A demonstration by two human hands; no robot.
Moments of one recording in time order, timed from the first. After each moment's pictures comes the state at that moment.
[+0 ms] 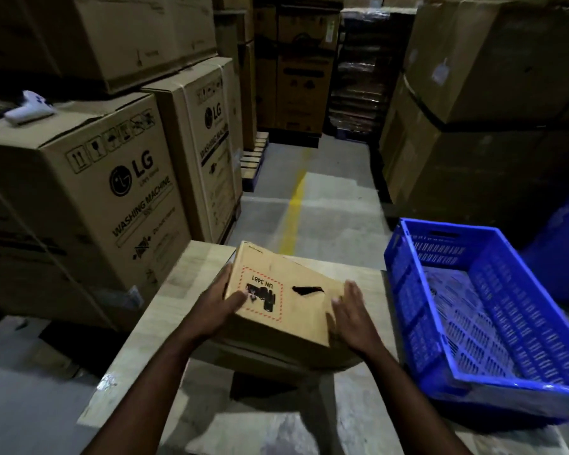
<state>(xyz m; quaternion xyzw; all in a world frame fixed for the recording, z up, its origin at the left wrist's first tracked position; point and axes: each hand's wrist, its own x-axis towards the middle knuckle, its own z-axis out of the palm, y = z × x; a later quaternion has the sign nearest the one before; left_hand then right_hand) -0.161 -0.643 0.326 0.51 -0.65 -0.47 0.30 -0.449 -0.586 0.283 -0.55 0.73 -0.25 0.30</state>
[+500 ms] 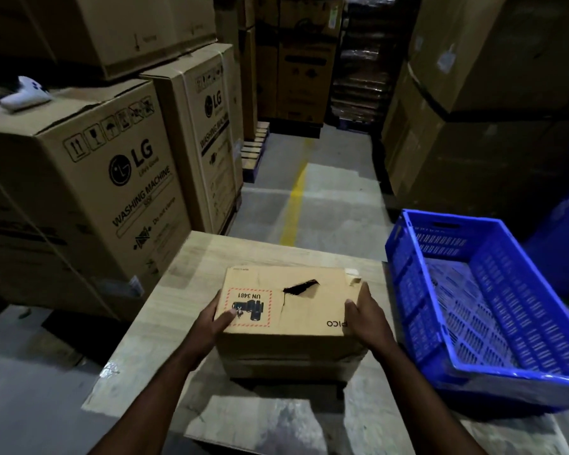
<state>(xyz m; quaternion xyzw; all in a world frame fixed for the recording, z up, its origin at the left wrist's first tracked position) -0.142 -0.616 0.263 0.51 -0.54 -0.58 0.33 -0.467 -0.582 0.269 -0.48 0.79 -0.25 0.30</state>
